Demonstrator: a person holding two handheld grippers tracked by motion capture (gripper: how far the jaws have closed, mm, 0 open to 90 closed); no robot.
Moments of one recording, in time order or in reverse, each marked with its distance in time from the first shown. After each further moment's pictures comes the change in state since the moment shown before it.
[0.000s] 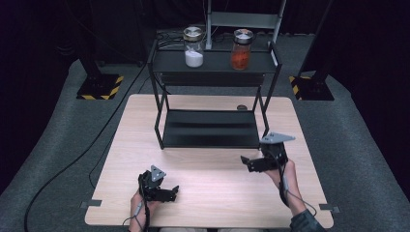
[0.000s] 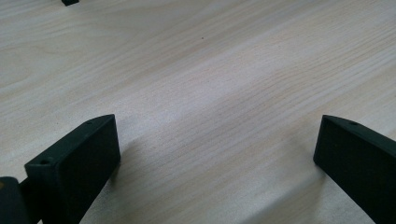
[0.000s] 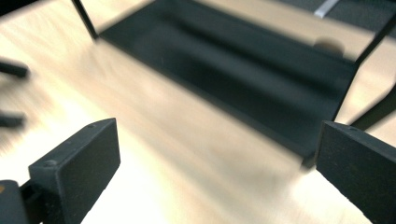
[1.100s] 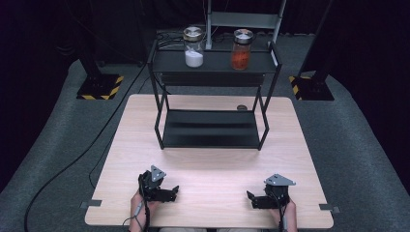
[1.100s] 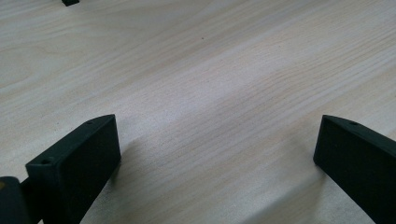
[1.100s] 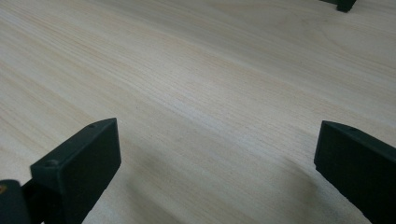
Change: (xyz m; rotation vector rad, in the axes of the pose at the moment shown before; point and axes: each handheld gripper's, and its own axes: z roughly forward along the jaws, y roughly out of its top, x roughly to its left) left arm -0.001 0.000 0.000 -0.001 0.002 0.001; right arm 0.024 -0.117 0.016 0.051 -0.073 0.068
